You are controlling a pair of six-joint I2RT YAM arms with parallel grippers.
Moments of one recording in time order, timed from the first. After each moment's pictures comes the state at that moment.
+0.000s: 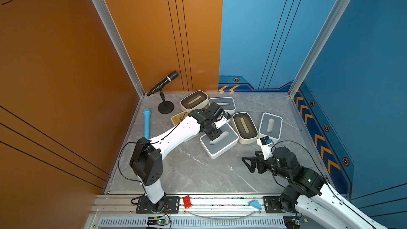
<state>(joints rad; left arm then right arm) -0.73 1.73 1.51 -0.90 0.02 0.27 0.73 0.51 0.52 -0.57 -0.08 0.46</state>
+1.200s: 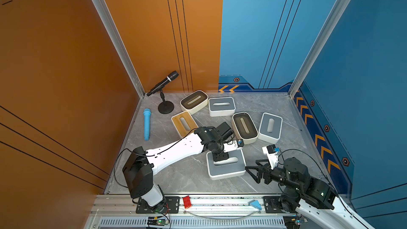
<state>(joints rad) -0.97 1.59 1.31 -0.87 0.10 0.43 0.81 0.26 0.46 -0.67 -0.15 0.59</state>
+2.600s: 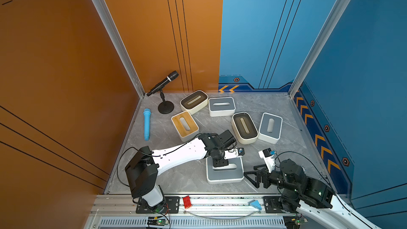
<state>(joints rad) -1.02 1.62 1.24 -0.81 0.05 0.47 0.88 0.26 0.43 -0.70 -0.17 0.65</state>
